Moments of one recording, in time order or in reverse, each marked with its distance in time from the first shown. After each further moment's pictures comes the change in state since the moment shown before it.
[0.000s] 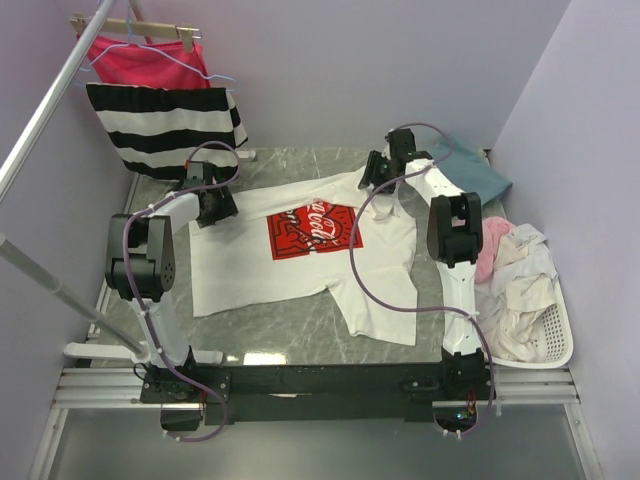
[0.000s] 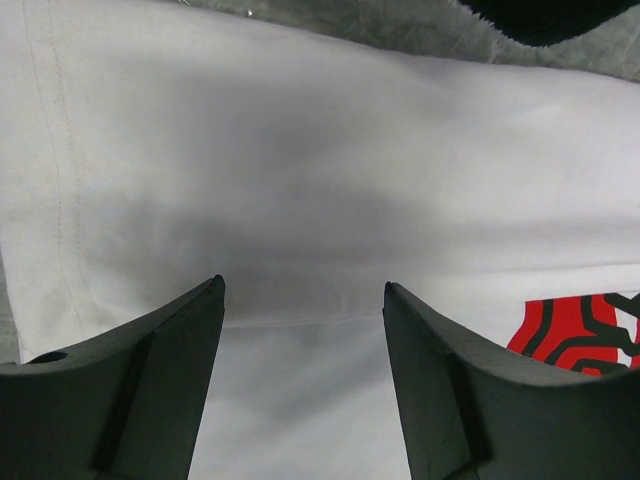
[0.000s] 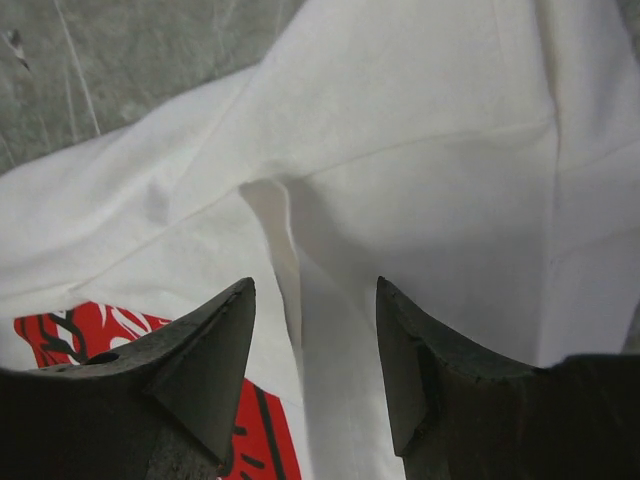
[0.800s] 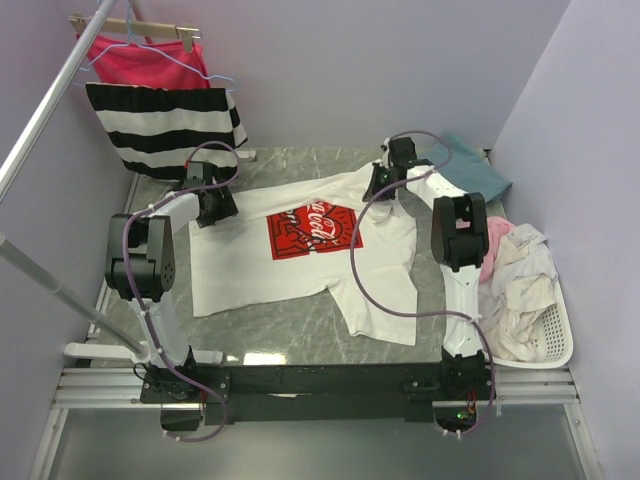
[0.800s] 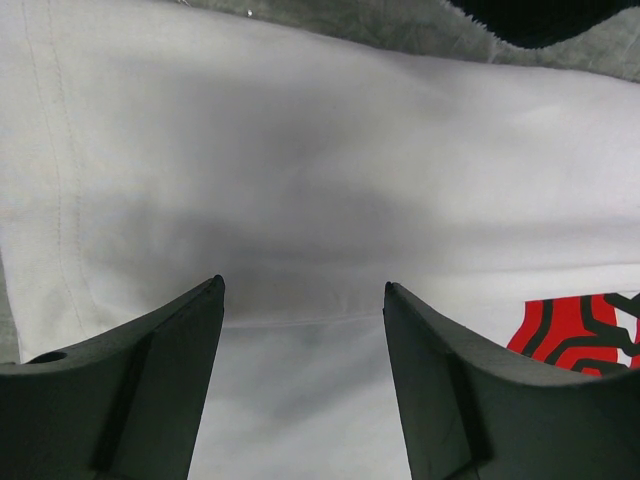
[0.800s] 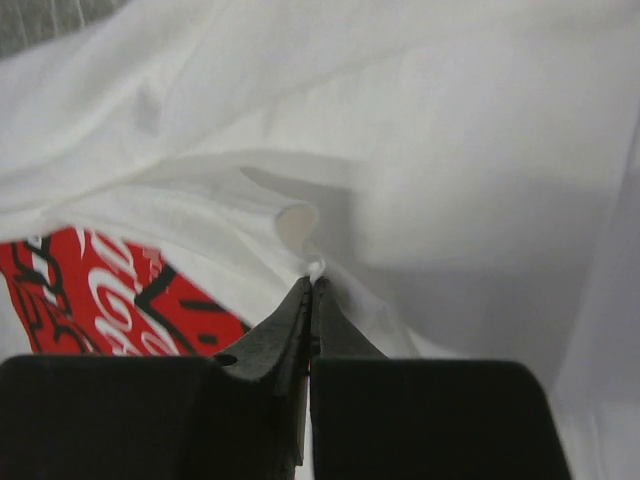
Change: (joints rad) left arm 0.000 0.000 0.000 0.000 0.000 0.000; right arm 0.006 -0.048 -0.131 0.043 -0.074 -0.072
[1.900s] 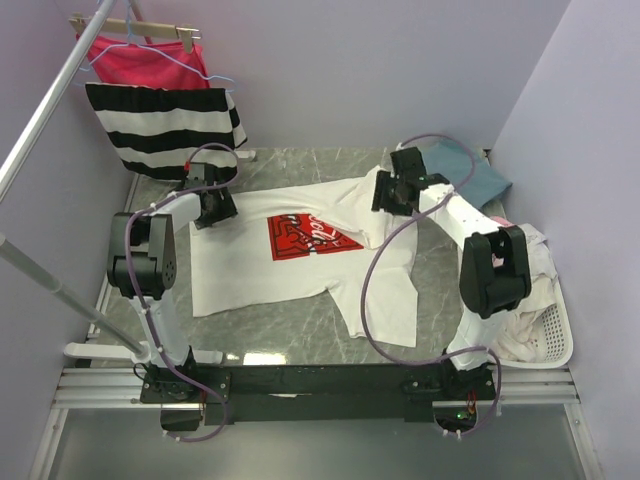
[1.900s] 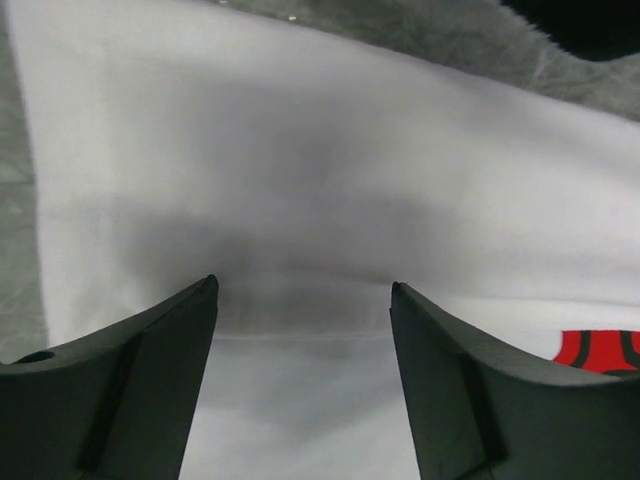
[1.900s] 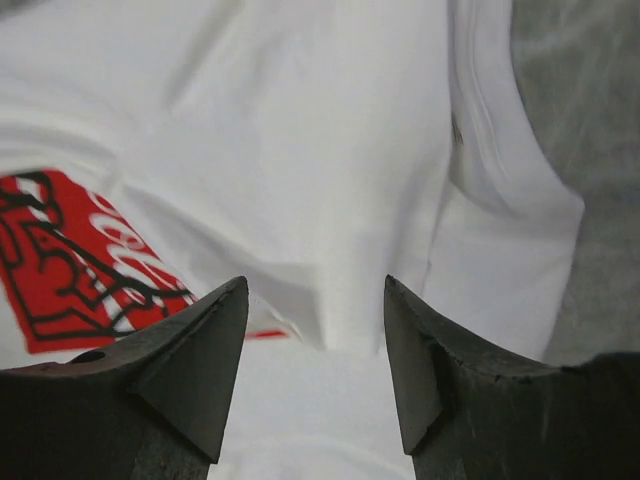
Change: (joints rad) left arm -0.001 0.023 0.010 -0.004 -0.052 0.001; right arm 0.098 -0.568 -0.530 -0.028 0.370 0.035
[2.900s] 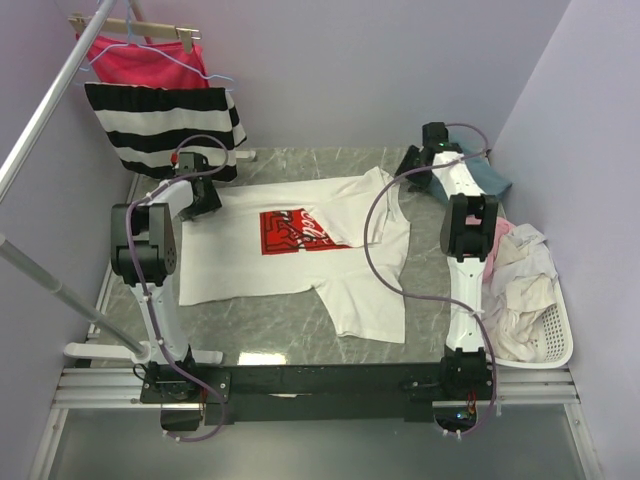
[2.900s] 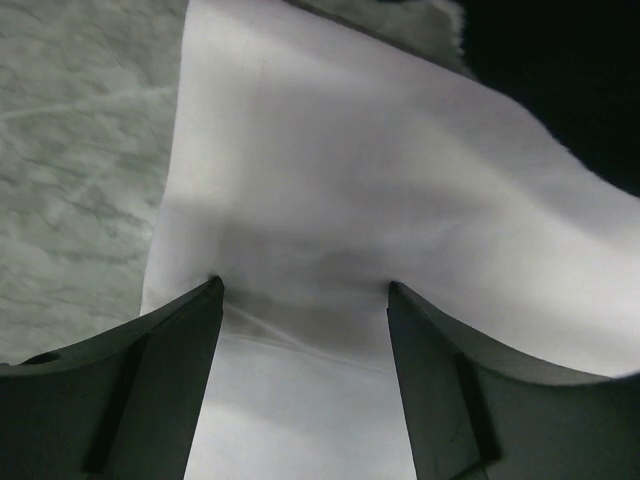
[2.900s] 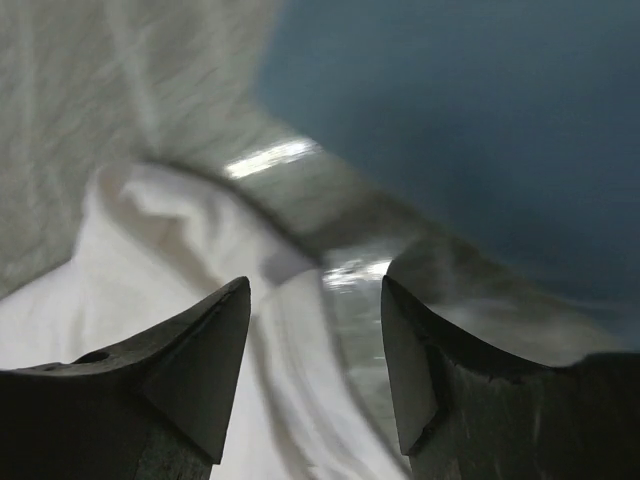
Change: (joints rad) left arm 0.076 0.128 0.177 -0.112 -0.122 0.054; right arm -0.240 0.734 0.883 -0.216 -0.178 0.128
